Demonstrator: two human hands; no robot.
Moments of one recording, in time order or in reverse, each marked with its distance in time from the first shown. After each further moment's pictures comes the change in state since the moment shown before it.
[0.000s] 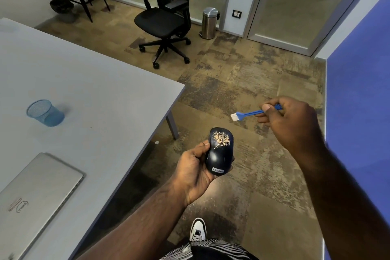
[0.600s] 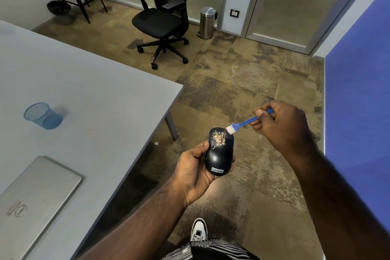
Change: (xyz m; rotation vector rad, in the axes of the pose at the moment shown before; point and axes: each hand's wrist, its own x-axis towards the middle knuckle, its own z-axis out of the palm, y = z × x) left_hand 0.006 0.000 0.000 0.006 -0.033 -0.026; right_hand 0.000 0.011 0.011 -0.021 -0.018 -0.008
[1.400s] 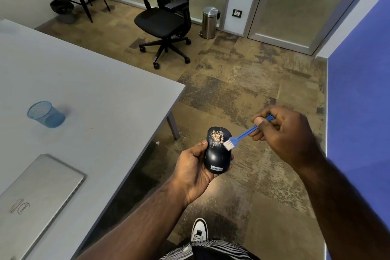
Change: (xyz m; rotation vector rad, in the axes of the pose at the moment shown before) left_hand -0.004 0.006 0.000 -0.011 0.060 0.014; right_hand -0.016 -0.008 -0.008 0.099 -0.111 -0.125
